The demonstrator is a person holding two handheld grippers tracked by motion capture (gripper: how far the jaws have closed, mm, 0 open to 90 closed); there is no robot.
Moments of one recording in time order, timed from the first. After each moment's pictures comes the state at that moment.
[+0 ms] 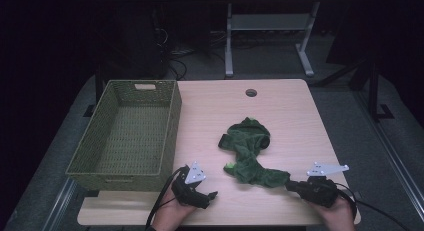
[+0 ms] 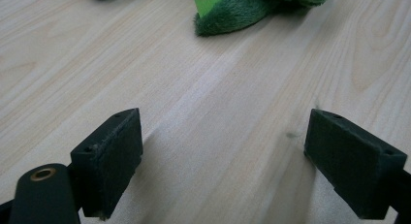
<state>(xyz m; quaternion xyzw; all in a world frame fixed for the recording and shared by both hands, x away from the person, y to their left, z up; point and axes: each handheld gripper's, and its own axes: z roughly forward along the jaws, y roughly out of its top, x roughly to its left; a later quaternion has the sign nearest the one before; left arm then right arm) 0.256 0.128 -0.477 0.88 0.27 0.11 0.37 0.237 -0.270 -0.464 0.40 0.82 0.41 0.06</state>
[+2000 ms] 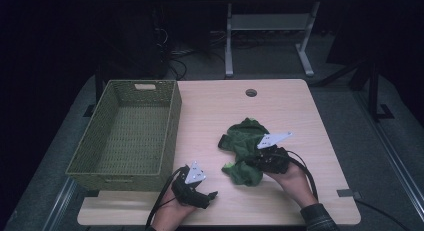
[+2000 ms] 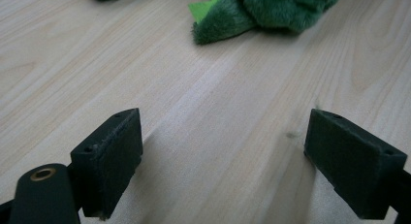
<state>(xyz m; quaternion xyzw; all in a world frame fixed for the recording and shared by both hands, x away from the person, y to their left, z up) 0.257 0.128 -0.477 0.88 0.27 0.12 0.37 0.316 -0.158 -0.437 0.30 0.87 0.39 0.05</state>
